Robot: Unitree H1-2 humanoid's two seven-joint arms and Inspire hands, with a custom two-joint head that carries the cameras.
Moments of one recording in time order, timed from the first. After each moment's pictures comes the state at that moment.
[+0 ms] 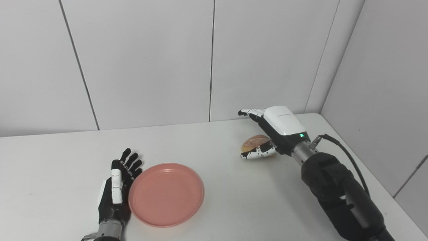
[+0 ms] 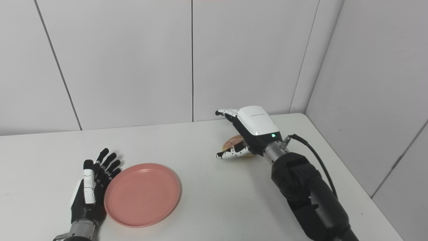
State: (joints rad) left arm -0.37 -0.02 0.02 0.32 -0.17 -0.08 -0.06; right arm -0.54 -0.49 0.16 -0.02 -0.88 0.08 0.29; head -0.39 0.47
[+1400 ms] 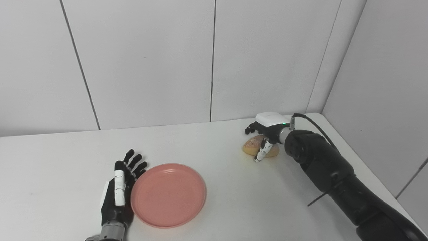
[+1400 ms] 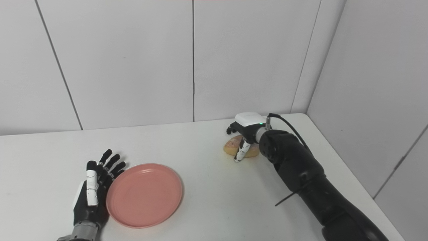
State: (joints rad) left arm -0.36 -0.02 0.01 0.28 -0.17 -0.06 -0.06; right arm -0.81 -0.51 0.33 0.52 -0.83 0.13 0.42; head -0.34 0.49
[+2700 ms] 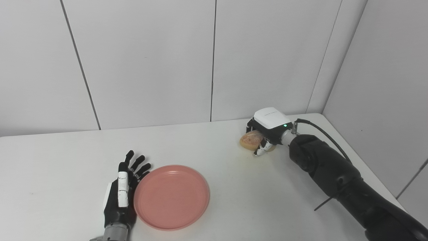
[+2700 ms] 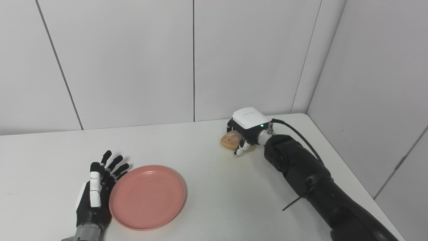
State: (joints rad) left arm -0.34 -0.05 0.01 0.26 -0.15 -0.05 -0.05; right arm -0.79 -0.55 0.40 0.58 -0.83 -0.10 0.07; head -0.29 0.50
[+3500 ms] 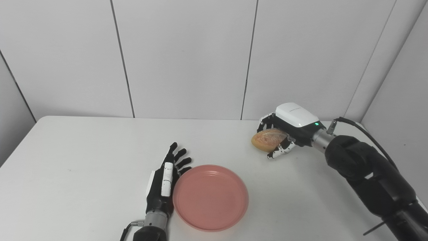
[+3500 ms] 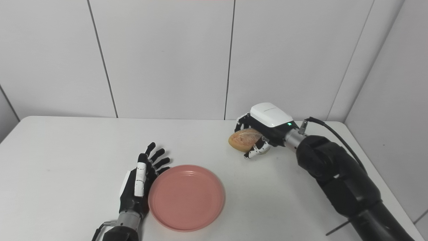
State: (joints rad) left arm -0.32 -0.11 -0.04 0.25 -0.04 -0.06 0.00; right arm -0.71 -0.54 0.28 0.11 -0.58 -0.14 0.34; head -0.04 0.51
